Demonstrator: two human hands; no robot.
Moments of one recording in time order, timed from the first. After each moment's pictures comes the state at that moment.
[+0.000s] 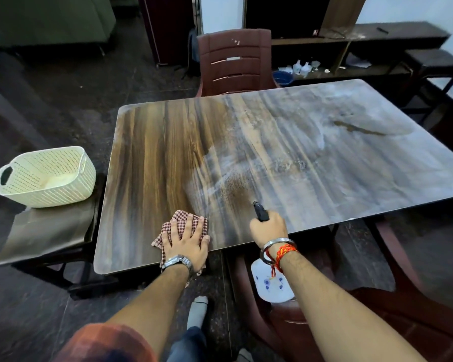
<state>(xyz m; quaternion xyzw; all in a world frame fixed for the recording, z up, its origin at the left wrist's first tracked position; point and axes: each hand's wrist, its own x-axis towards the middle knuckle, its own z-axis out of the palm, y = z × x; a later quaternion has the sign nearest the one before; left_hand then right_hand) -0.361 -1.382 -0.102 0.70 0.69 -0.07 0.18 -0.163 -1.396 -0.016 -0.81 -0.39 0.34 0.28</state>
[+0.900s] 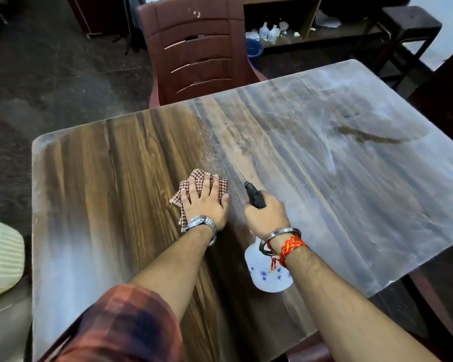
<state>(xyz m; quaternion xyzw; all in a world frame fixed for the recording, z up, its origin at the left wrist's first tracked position) -0.239 -1.067 -0.125 0.78 0.61 -0.01 0.14 -0.132 -1.152 -0.005 -0.82 -0.35 0.35 0.28</state>
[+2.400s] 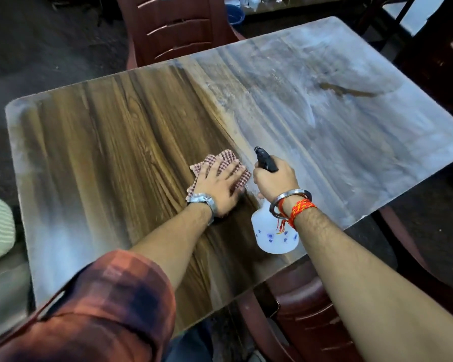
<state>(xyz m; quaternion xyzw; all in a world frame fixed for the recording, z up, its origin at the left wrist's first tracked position) -0.237 -1.143 -0.119 0.92 0.38 -0.07 0.11 -0.118 -1.219 -0.008 -0.84 -0.28 0.33 0.33</state>
